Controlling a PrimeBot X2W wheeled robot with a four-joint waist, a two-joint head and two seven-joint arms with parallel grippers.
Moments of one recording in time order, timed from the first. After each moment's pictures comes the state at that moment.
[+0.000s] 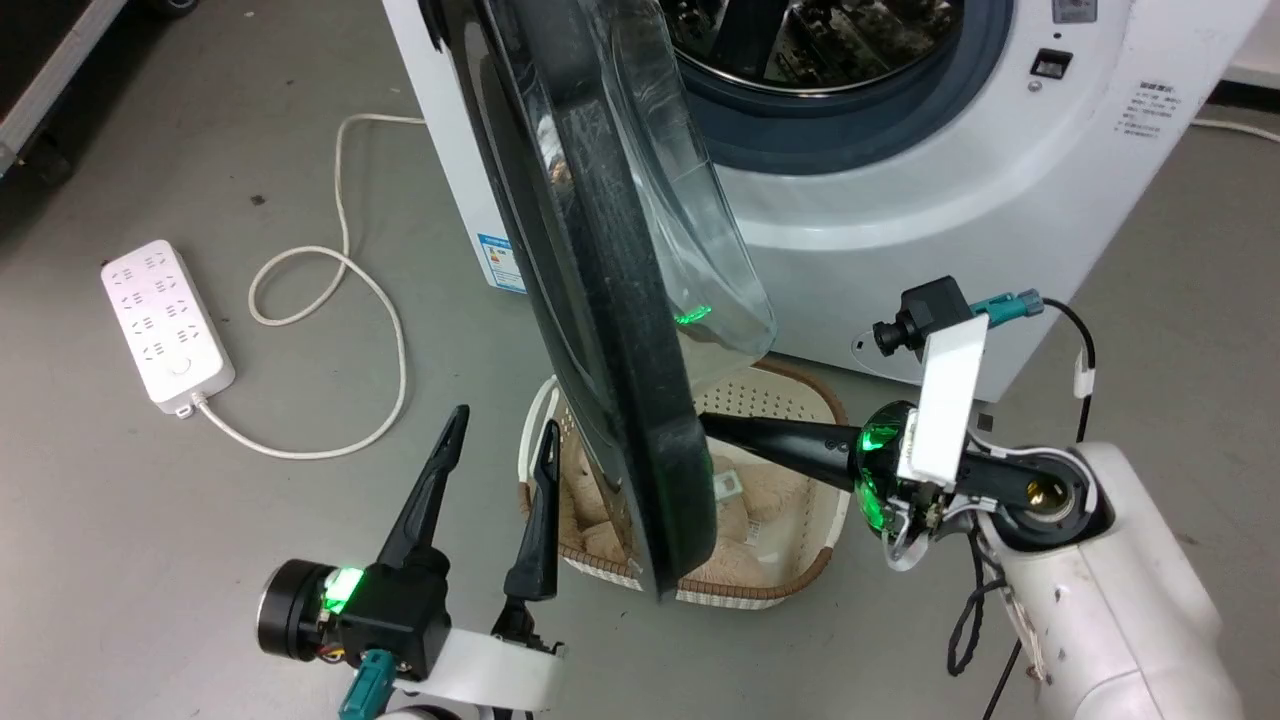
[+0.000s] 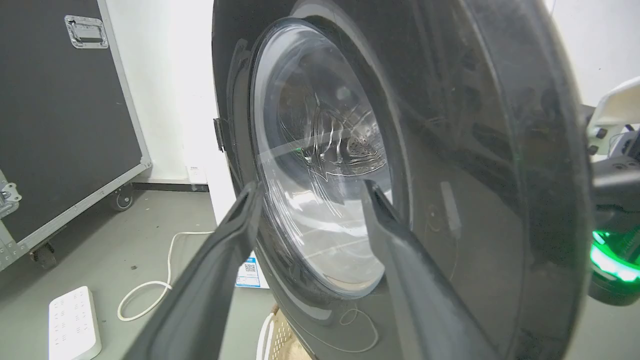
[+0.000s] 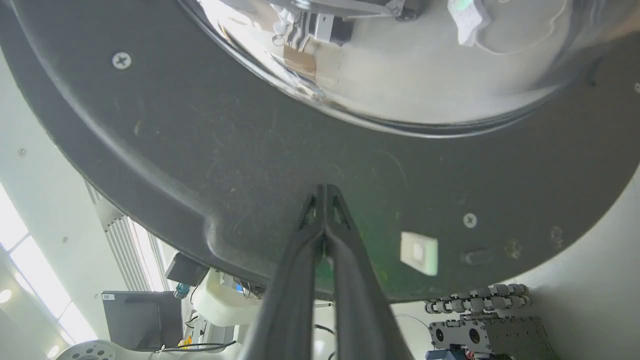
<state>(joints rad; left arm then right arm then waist) -0.07 0.05 -0.23 -0.08 -0.05 0.04 -0.26 -0.60 -0.05 0.19 0.44 1.48 0.13 1.00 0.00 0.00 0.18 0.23</state>
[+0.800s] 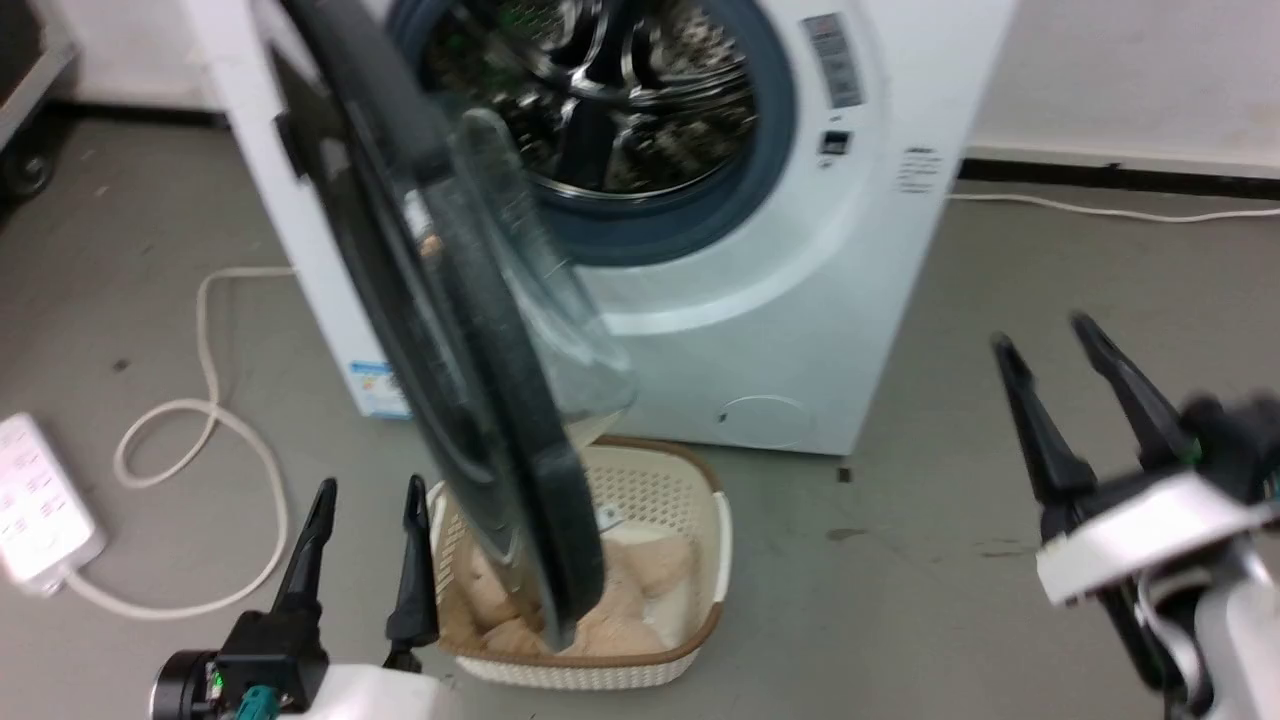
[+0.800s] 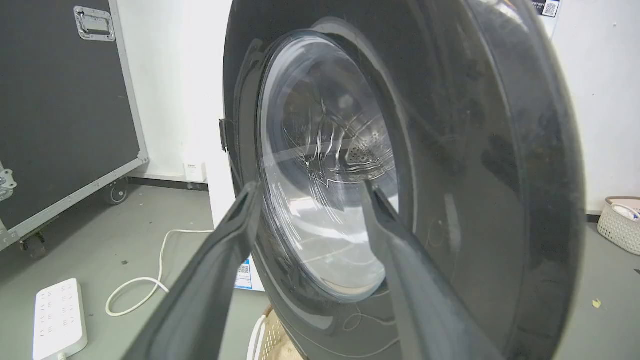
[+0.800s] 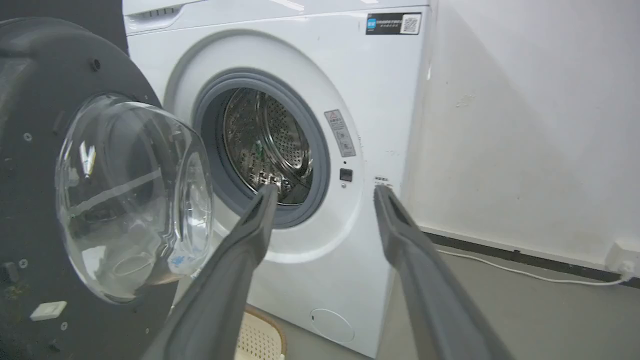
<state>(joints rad) 0.02 0.07 -0.06 -0.03 -0.13 0.04 -0.26 -0.28 -0.31 0.17 0.05 0.41 0.13 -0.07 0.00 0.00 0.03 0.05</state>
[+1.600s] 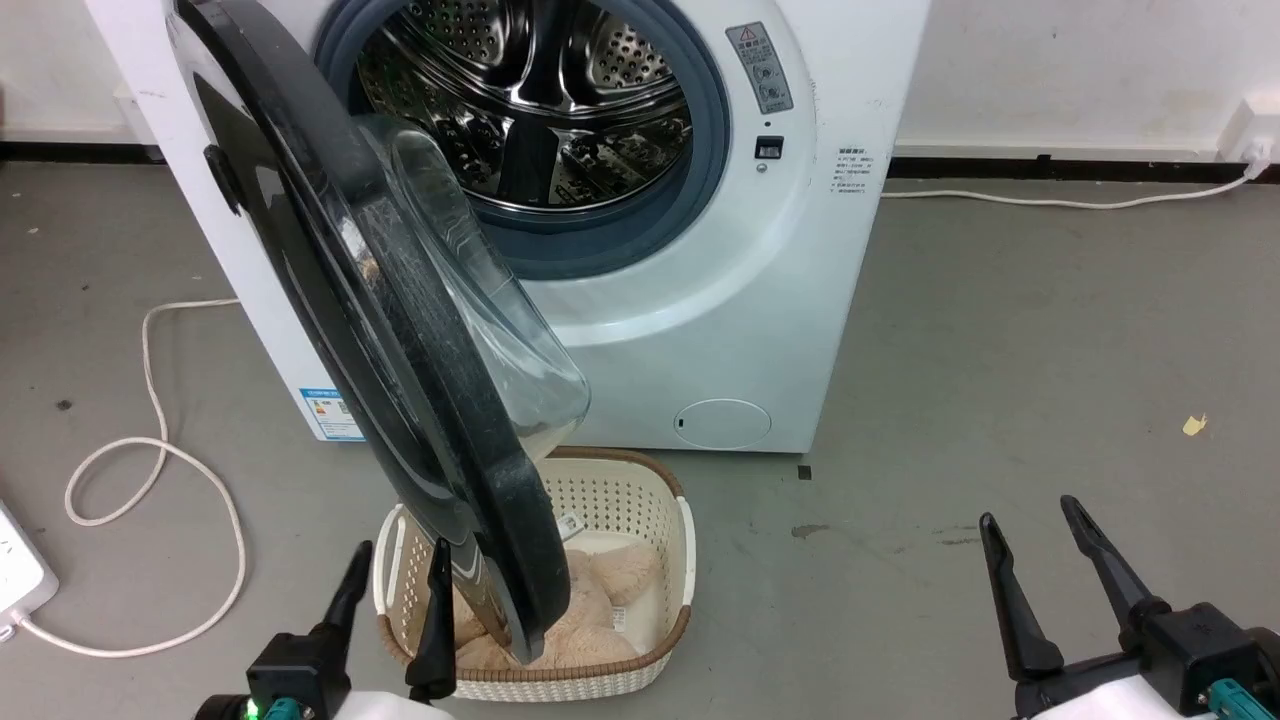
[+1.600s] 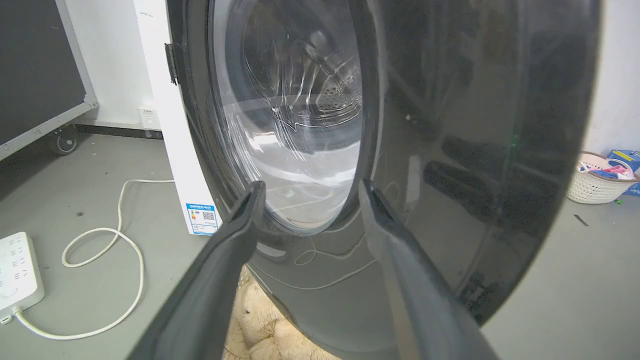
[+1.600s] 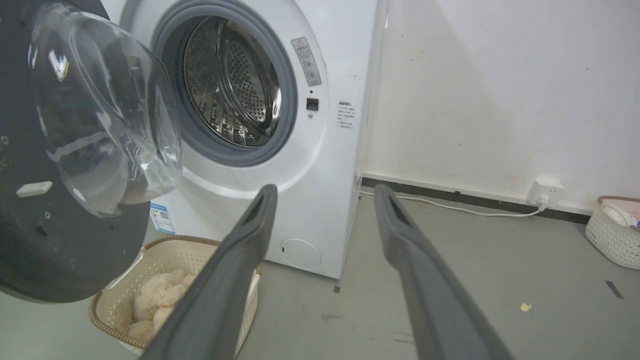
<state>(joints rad) 0.06 0.08 -0.07 0.07 -0.18 0.01 -0.21 0.08 -0.06 -0.04 -0.04 0.01 0.13 -0.20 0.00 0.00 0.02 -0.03</state>
